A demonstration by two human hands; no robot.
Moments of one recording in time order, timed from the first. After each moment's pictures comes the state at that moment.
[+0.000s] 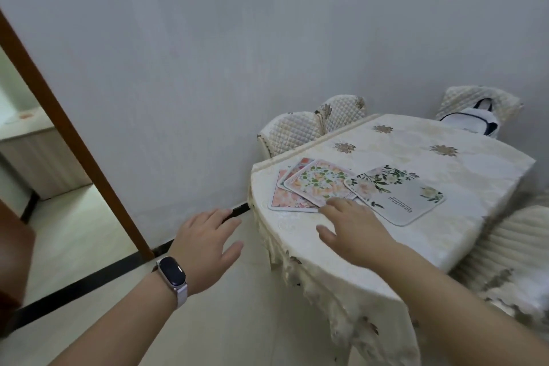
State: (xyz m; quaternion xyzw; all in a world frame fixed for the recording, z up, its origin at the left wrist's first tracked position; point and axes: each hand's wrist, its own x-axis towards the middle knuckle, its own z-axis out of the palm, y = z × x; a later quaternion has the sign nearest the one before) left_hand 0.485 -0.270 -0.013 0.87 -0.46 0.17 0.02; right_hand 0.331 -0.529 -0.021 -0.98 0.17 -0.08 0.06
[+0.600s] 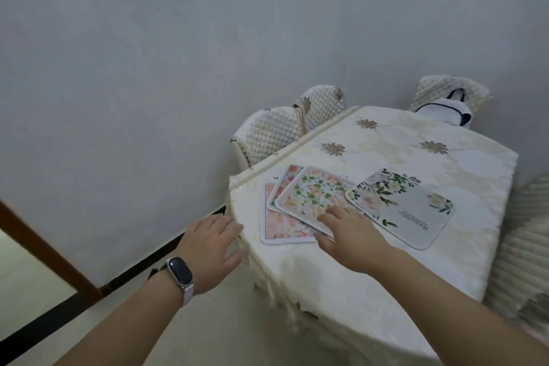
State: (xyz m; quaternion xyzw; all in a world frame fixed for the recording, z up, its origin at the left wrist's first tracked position) left_hand 0.735 -0.382 -0.070 0.82 -0.56 0.10 0.03; right_hand 0.526 -0.604 -0.069 -0.96 0.25 -0.02 0.07
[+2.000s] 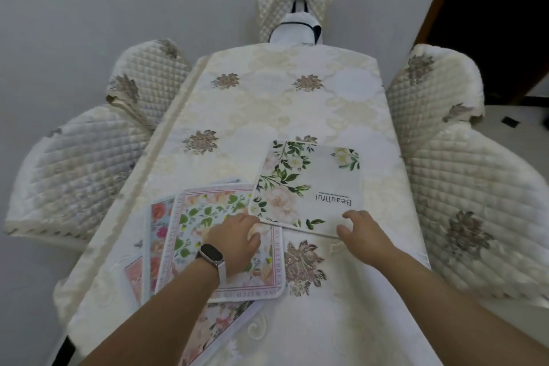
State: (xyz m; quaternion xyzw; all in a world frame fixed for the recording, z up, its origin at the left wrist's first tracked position) left_hand 0.749 -0.833 -0.207 0.66 -0.72 -0.21 -0.01; right_hand 0.457 -0.858 -0.231 -0.62 0.70 -0.05 0.35
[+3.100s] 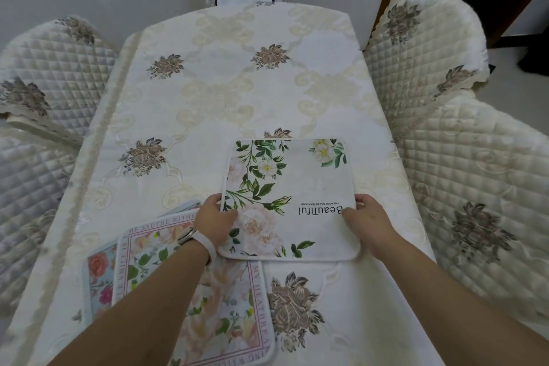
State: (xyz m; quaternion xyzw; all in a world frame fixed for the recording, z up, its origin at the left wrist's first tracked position) left_hand 0.728 -0.990 -0.289 0.78 -0.44 -0.40 0.20; right_hand 0.428 -0.953 -0.291 -0.28 0.76 -0.29 0.52
